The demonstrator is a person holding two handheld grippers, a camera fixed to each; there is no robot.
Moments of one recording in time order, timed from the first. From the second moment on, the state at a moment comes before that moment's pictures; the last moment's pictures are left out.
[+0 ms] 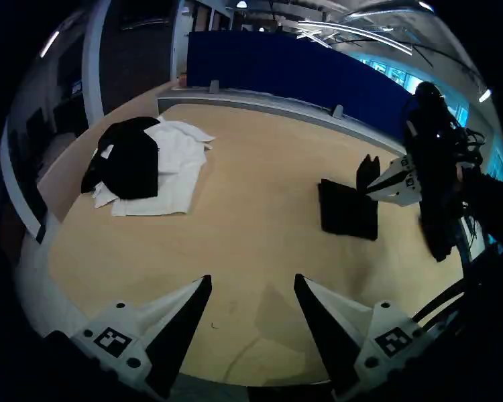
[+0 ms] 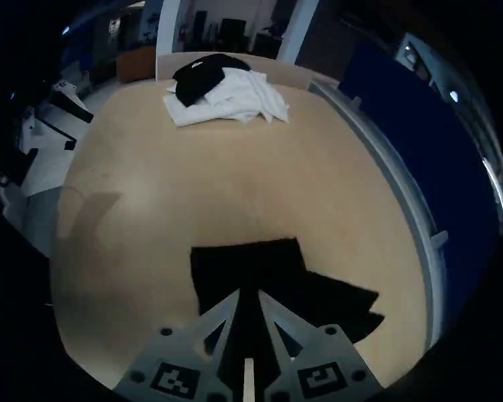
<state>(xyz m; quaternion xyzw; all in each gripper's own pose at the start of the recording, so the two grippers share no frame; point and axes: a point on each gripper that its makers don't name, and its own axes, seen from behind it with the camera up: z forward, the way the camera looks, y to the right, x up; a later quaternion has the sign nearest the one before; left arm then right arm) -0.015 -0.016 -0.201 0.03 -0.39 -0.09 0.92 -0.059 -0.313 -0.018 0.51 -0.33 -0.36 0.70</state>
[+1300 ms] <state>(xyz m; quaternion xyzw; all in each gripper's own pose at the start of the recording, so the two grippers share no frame) -0.019 -0.017 -0.203 0.04 -0.39 -0.10 0.91 -0.093 -0.308 -0.041 0.49 -0.38 -0.29 0.73</state>
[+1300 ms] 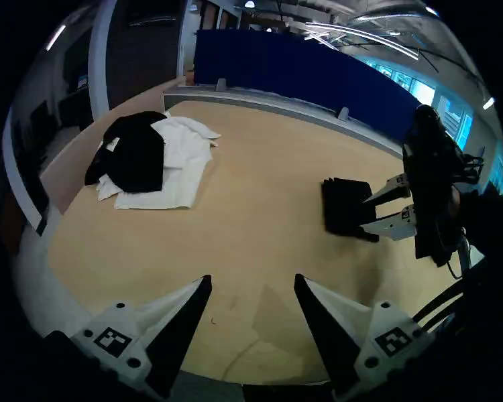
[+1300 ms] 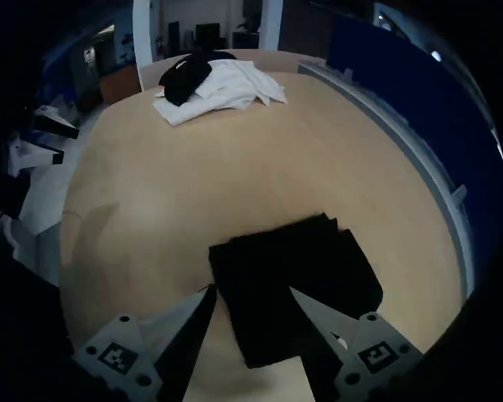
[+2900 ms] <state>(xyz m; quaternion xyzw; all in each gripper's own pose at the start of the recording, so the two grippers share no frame) -0.022 -0.008 -0.198 0.03 -0.39 -0.10 0.91 -0.126 -0.229 -0.075 0.40 -0.45 -0.23 0.76</state>
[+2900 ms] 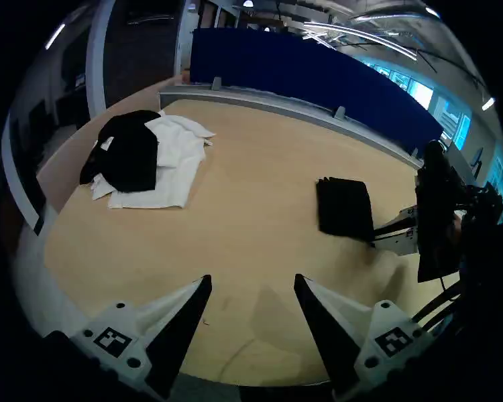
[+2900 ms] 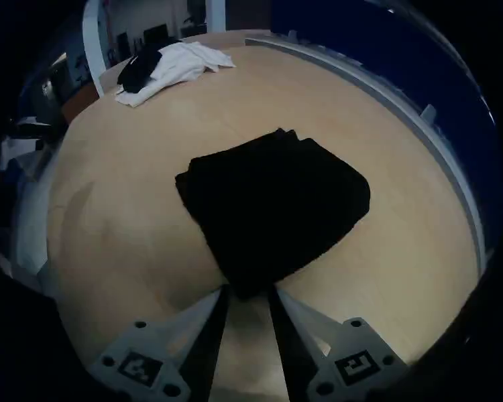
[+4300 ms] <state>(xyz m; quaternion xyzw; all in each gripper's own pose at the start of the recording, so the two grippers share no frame) 0.024 0.013 -0.158 0.00 -0.35 -0.09 0.93 0.055 -0.238 0.007 0.40 -0.32 -0.26 0.82</state>
